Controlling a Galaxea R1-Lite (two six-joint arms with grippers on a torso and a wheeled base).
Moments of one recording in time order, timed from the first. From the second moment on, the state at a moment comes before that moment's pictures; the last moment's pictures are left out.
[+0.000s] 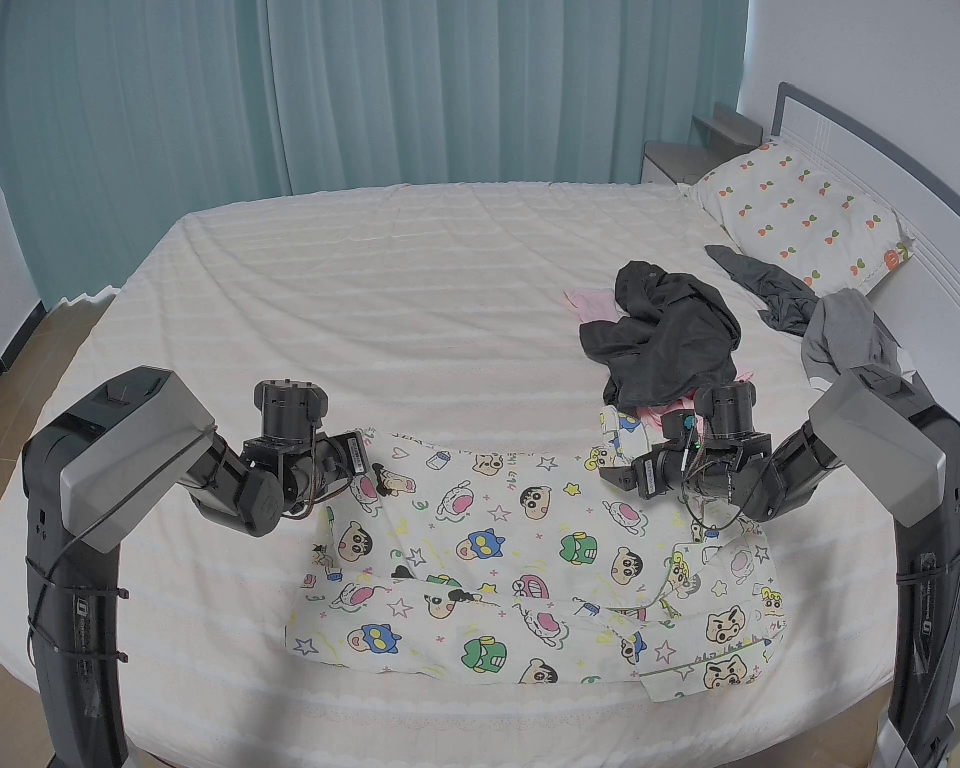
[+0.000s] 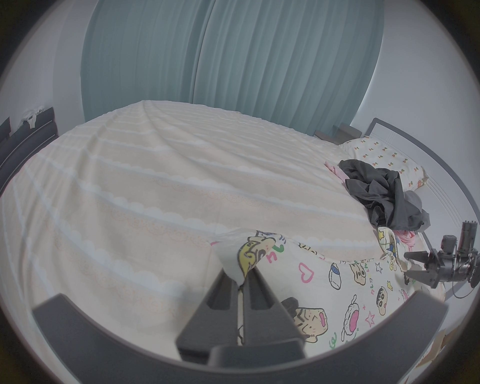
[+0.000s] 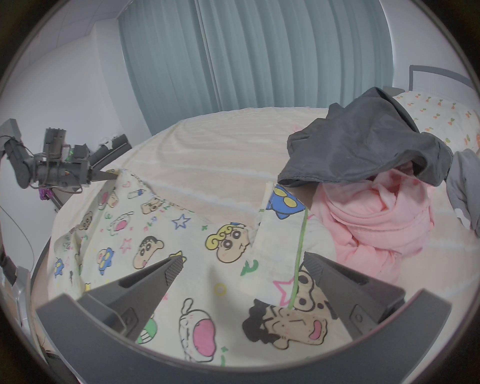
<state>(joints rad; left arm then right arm) -0.24 2.37 -1.23 -0.68 0.10 -0.33 0.24 2.41 -1.26 -0.64 0.19 -0.09</state>
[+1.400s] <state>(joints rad) -0.23 2.33 -1.20 -0.68 0.14 -0.33 0.10 2.18 -1.15 -0.67 0.28 0.04</state>
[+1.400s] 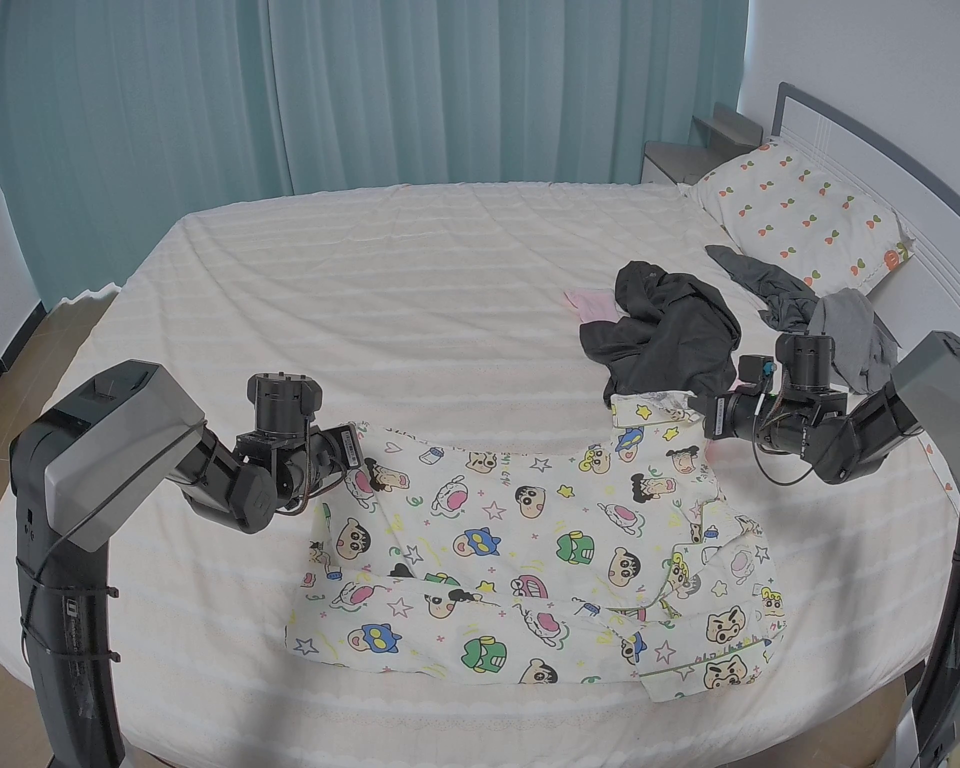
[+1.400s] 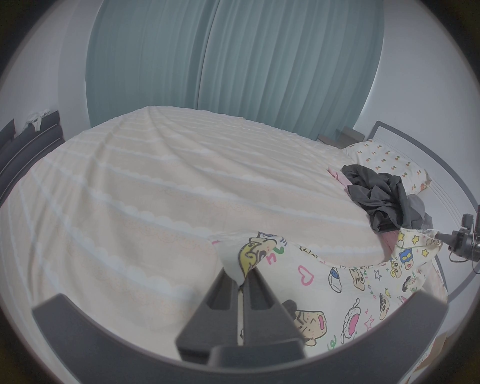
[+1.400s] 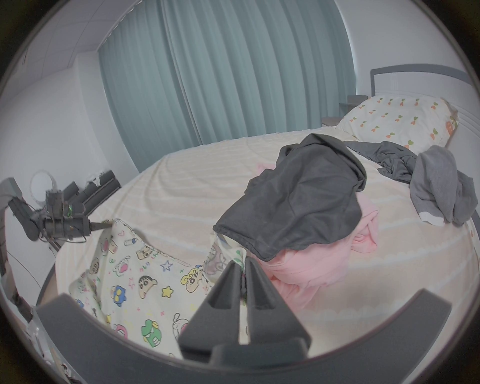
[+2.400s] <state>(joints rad) -0.24 2.20 -0.86 -0.92 0.13 -0.32 -0.02 1.82 -0.62 -0.67 0.66 -0.03</state>
